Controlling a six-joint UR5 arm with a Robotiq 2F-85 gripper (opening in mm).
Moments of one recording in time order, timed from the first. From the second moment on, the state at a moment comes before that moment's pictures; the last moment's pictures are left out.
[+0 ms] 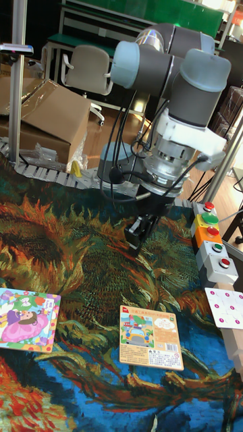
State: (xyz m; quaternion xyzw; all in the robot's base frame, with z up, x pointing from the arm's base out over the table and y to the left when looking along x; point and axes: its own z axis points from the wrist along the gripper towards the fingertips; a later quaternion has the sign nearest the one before) arm 0.577 0.044 0.176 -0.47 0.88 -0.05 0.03
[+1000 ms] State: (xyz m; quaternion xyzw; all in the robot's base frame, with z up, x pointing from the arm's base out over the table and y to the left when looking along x) arm 0.572 0.036 0.171 -0.50 0.86 -0.06 0.02
